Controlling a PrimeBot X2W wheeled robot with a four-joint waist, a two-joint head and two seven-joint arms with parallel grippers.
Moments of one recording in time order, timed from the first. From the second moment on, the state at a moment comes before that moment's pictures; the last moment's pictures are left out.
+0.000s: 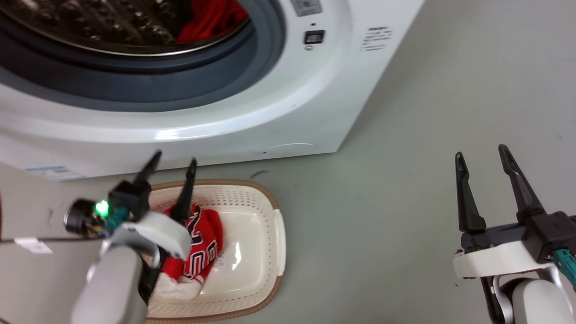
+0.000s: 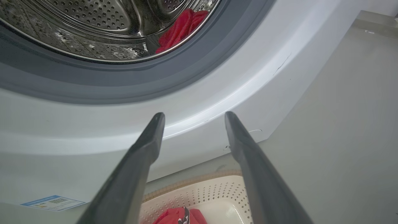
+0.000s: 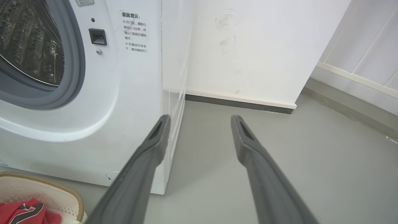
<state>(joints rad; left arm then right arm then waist) -0.37 0.25 -0.17 0.45 -0.16 -0.13 -0.26 -0.13 -0.05 -0.04 -0.01 -0.06 0.13 -0.26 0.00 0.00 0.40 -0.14</state>
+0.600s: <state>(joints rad) -0.98 0.58 -0.32 0.47 -0.36 -0.13 0.30 -0.13 -0.05 0.03 -0.01 0.05 0.13 -0.26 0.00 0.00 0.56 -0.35</state>
